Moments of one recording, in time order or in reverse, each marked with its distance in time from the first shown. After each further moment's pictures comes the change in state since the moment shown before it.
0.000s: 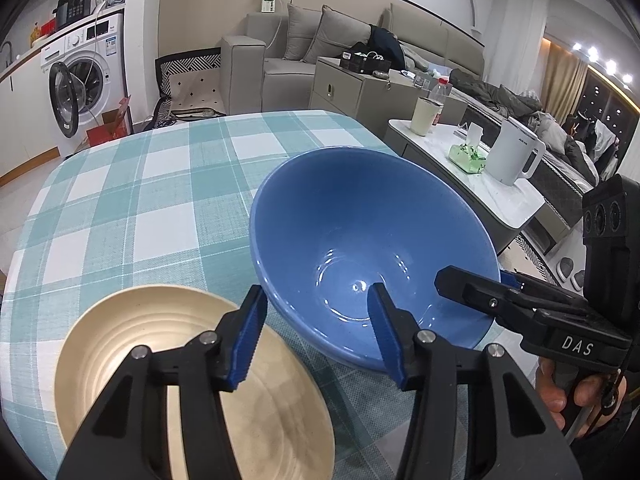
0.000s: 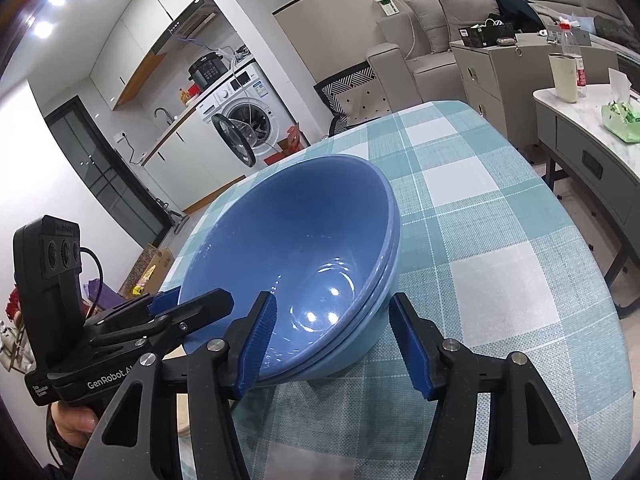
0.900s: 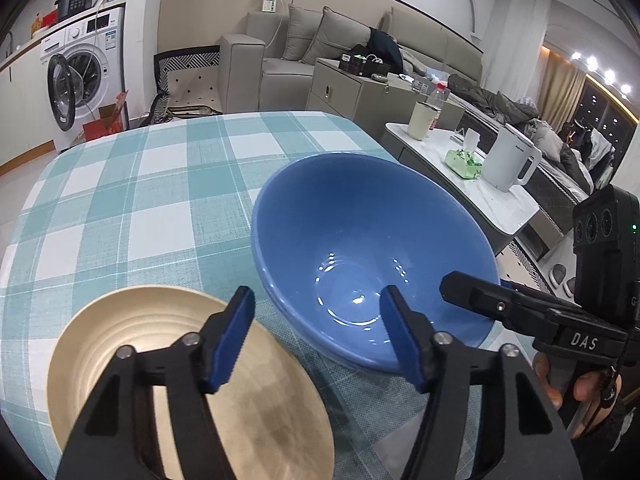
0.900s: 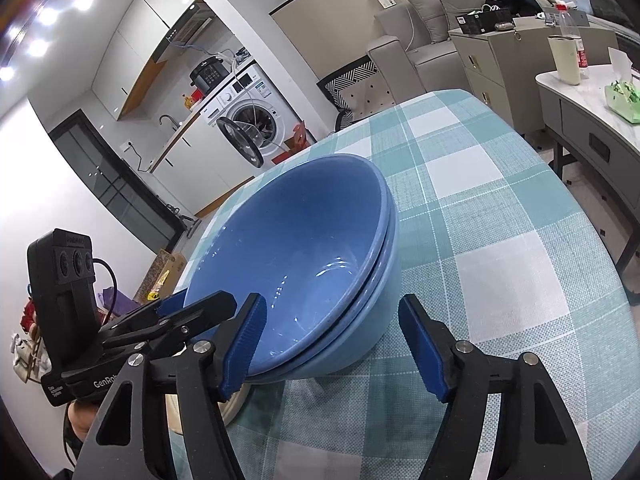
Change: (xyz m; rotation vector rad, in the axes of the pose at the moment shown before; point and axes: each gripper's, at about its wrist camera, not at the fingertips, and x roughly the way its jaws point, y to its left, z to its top) left arm 0.003 0.005 0.000 -0.021 -0.002 -0.037; right arm 0.004 -0.013 0.002 0.050 0.017 0.051
